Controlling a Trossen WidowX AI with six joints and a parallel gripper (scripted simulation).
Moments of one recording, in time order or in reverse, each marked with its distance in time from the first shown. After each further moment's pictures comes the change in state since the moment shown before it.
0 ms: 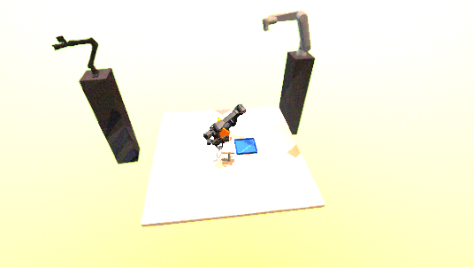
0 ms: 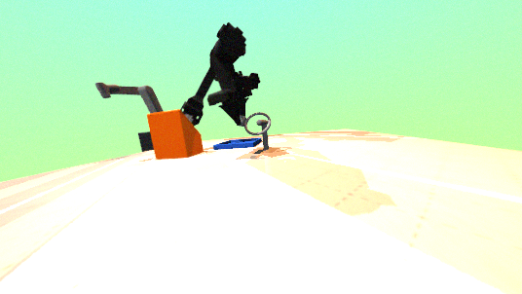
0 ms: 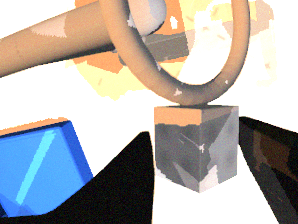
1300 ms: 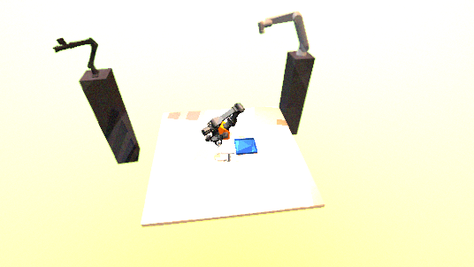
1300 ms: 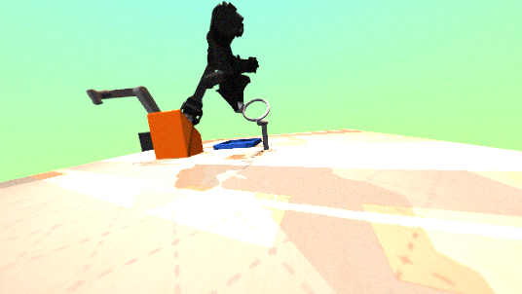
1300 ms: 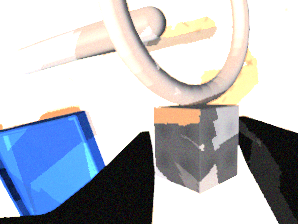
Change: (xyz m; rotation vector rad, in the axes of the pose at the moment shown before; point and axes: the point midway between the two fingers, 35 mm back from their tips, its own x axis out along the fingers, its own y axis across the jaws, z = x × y) arm -0.041 0.001 0.007 0.003 0.003 0.000
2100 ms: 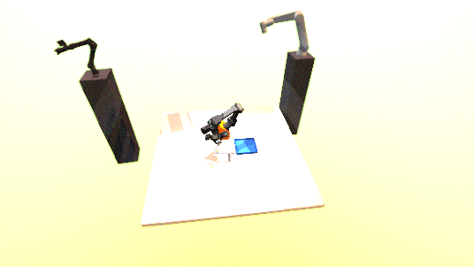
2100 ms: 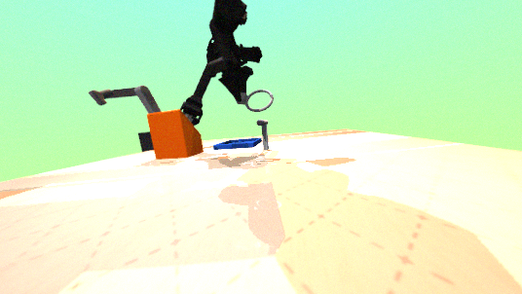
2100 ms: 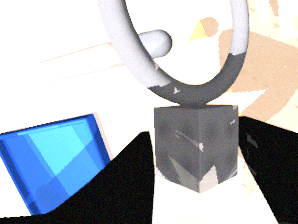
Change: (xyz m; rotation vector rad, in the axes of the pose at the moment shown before) arm -0.023 0.004 0.016 -0.007 0.002 -0.009
